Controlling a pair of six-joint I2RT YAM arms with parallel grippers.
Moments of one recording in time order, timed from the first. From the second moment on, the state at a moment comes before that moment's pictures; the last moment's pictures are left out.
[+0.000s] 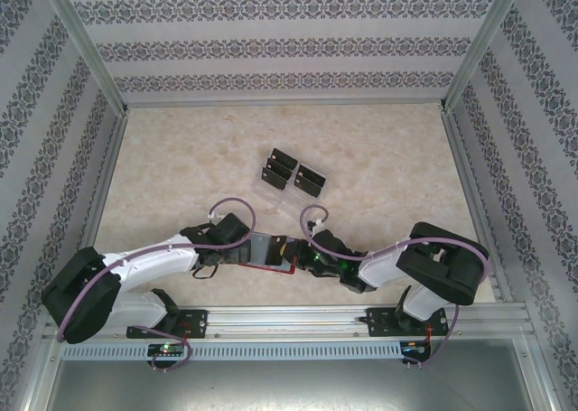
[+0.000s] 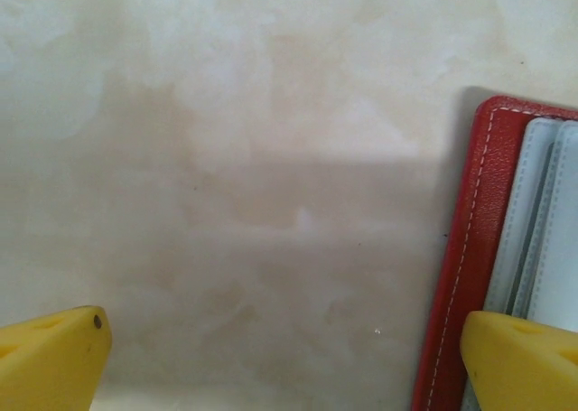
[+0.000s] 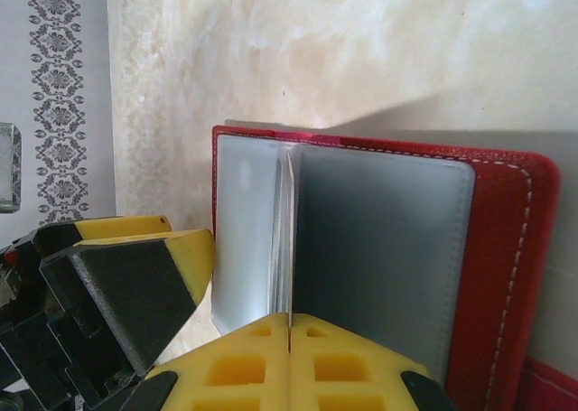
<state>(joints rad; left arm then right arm) -0.74 1.26 0.55 -0.55 -0.26 -0.74 1.00 1.58 0.31 0.75 -0.08 1.31</state>
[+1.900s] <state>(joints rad) -0.76 1.31 0.57 -0.55 -0.30 -0.75 1.00 1.77 0.24 1.13 -0.09 1.37</state>
